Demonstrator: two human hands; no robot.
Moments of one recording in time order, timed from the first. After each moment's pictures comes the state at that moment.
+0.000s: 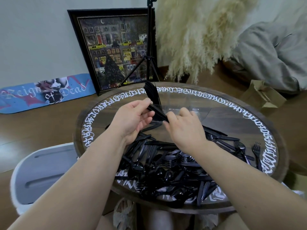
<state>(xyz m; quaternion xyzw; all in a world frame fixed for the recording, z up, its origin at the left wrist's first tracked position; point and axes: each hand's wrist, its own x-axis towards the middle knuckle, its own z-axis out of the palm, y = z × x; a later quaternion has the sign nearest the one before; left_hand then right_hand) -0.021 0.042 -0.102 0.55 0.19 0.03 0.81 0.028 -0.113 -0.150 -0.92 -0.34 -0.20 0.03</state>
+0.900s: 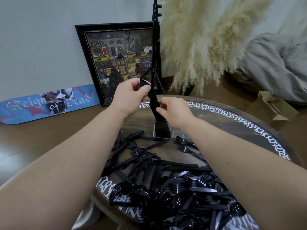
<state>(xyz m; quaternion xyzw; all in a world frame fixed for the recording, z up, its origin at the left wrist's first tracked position) 0.067 0.098 -0.078 0.79 0.07 0.20 0.57 0.124 -0.049 -0.112 -0.92 -0.30 -0.04 0.26</state>
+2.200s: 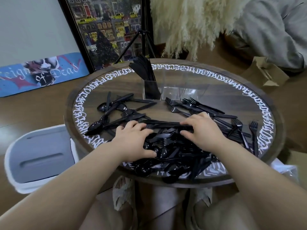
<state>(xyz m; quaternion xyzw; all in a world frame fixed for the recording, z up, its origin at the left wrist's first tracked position) -0.068 0.032 -0.193 0.98 -0.02 -0.21 0.06 0.012 -0.194 -0.194 -0.95 -0.27 0.07 0.11</state>
